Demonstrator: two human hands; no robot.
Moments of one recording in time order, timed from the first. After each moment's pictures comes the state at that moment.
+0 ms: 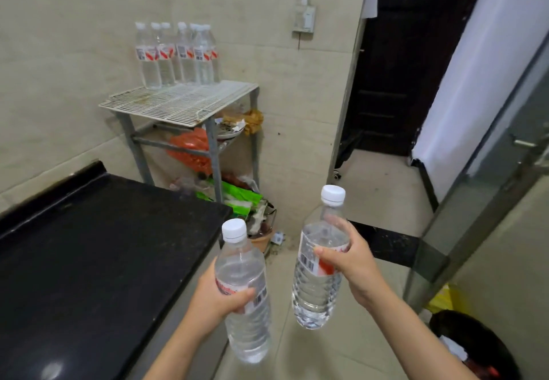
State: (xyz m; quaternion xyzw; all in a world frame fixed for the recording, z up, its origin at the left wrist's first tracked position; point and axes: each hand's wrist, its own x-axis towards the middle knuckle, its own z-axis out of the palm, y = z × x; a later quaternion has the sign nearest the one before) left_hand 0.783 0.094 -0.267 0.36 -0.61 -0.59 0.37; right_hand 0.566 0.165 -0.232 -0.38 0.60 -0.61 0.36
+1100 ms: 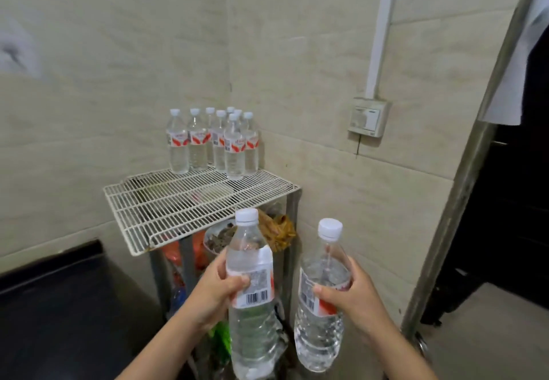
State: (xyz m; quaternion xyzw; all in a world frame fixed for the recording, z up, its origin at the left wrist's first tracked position) left_hand 0.482 -0.265 -0.166 0.32 -0.52 -0.60 0.52; right_hand 0.257 -0.247 -0.158 -0.55 0.47 -0.51 0.46
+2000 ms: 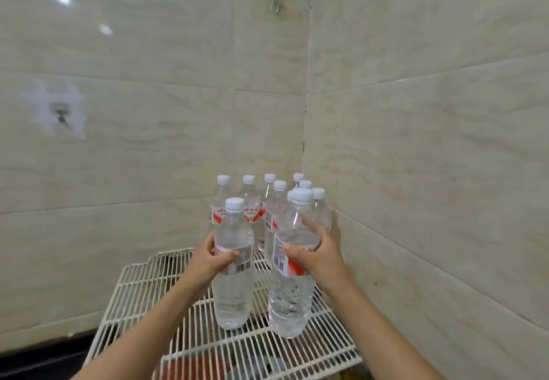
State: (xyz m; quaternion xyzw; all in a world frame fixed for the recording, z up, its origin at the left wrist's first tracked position) left_hand 0.608 -0.602 -0.094 0.53 -0.48 -0.34 0.62; right_hand 0.402 -0.641 -0.060 -0.66 0.32 -0.47 0.50
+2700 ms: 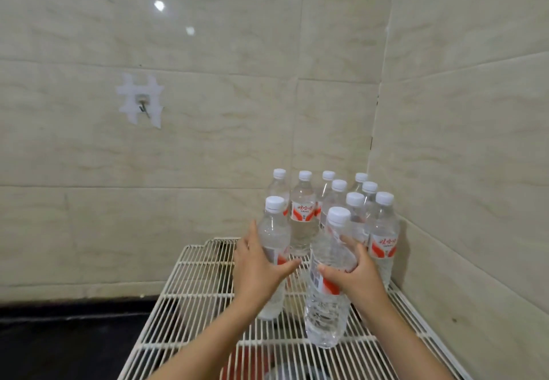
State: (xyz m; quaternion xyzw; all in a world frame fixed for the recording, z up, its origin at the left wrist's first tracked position) left_hand 0.579 -0.603 -0.099 0.76 -0.38 -0.02 0.53; right_hand 0.434 -0.678 -0.092 -0.72 0.31 -0.39 0.48
